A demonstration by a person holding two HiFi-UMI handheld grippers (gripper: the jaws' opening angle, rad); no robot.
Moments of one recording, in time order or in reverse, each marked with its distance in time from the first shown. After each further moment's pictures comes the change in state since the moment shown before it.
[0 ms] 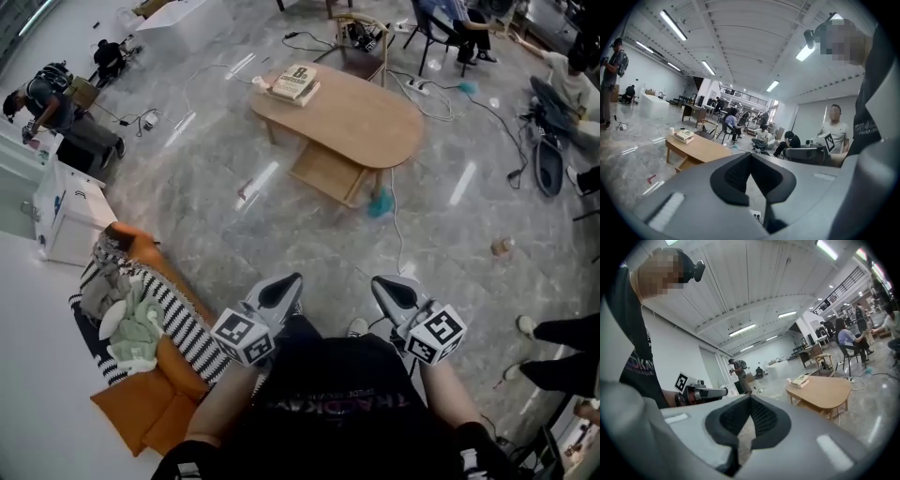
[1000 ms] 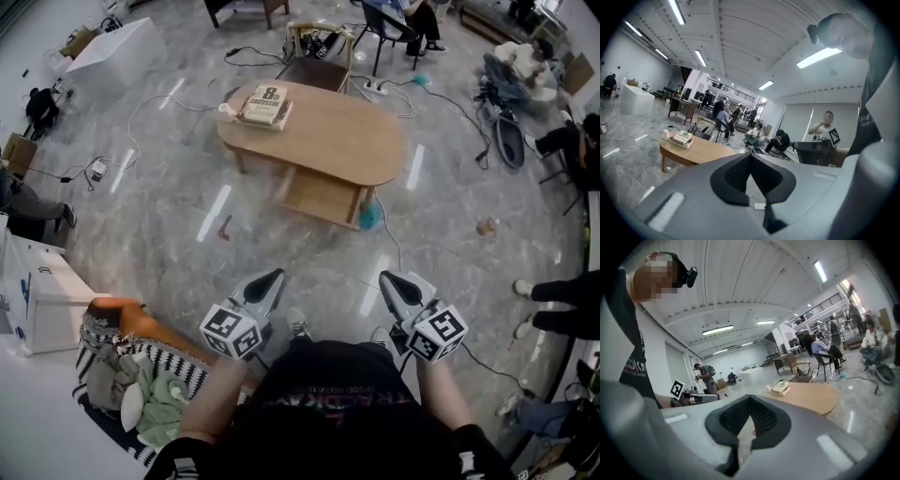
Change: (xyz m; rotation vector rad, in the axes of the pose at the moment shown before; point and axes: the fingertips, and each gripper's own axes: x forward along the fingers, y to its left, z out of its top) left arm -0.003 0.290 0.061 0.023 0.064 -0.215; right arm 0.222 -0.003 0.038 0.043 -0.080 -0.386
